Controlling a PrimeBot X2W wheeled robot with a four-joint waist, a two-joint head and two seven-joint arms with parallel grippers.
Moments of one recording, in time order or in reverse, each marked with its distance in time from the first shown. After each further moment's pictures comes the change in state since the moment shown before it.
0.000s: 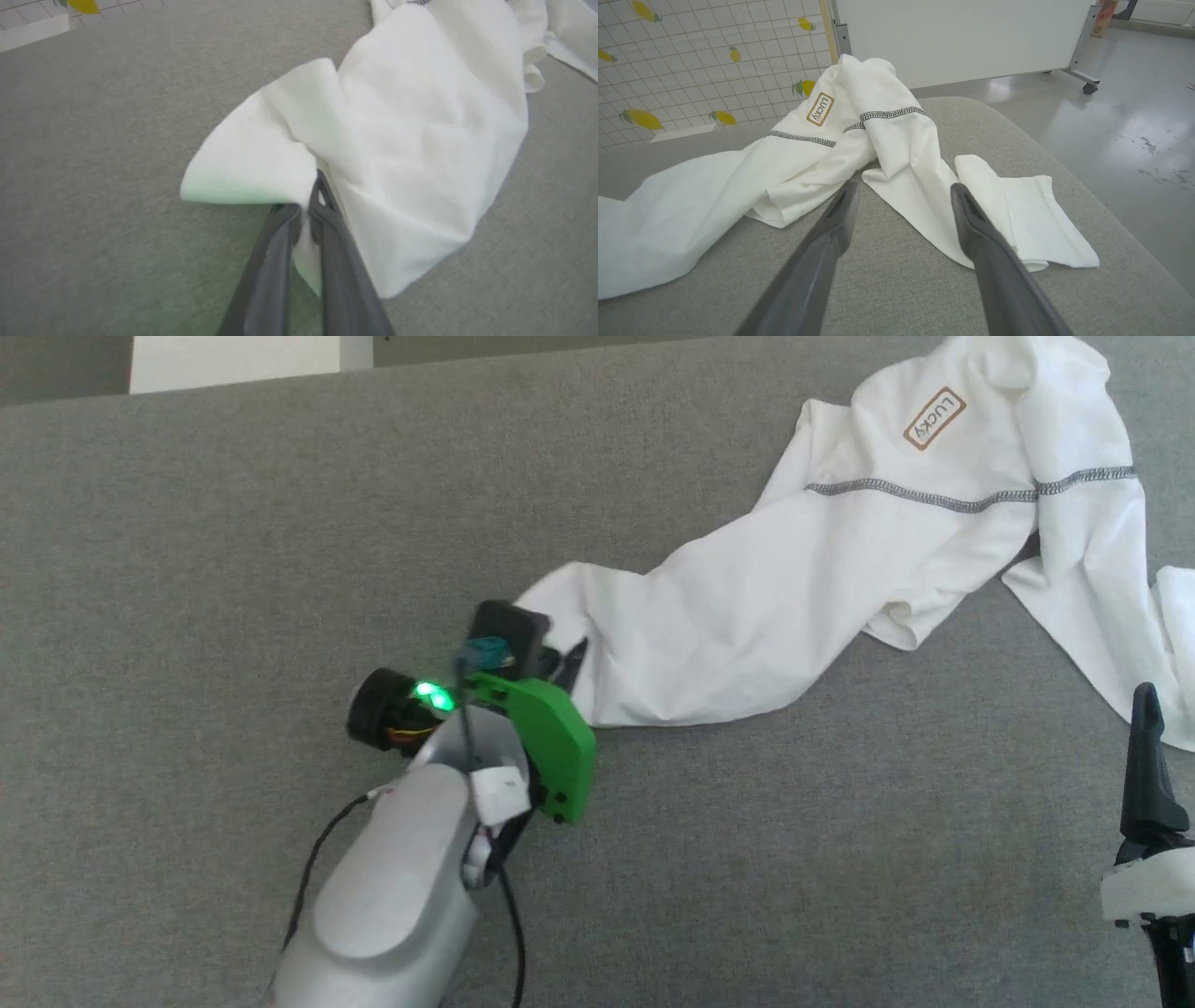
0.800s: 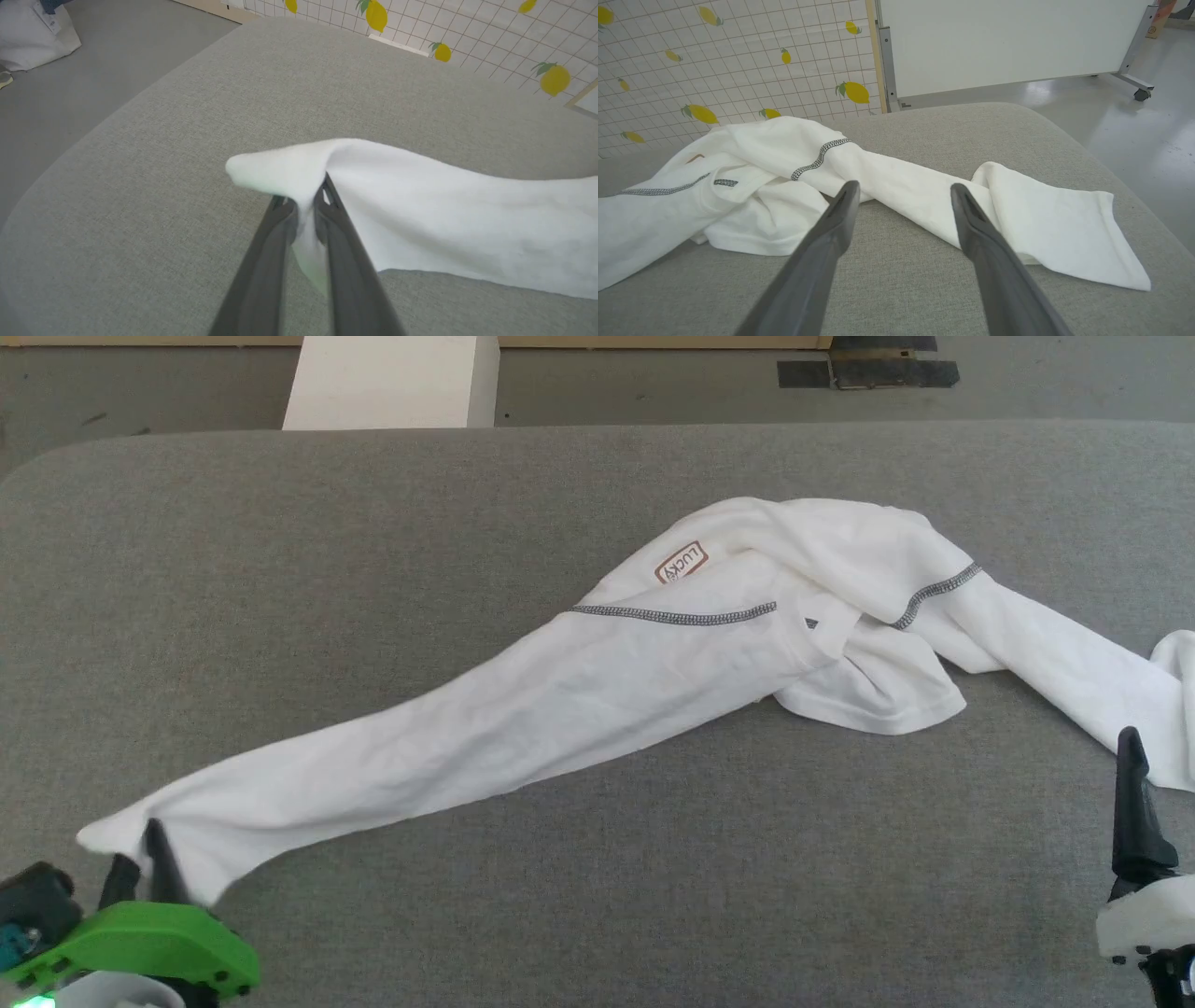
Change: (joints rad) left arm 0.670 0.163 0.564 -0.557 -0.186 0.343 -0.097; right arm 0.063 0.000 -0.001 -0.014 0.005 0.000 0.063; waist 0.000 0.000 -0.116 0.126
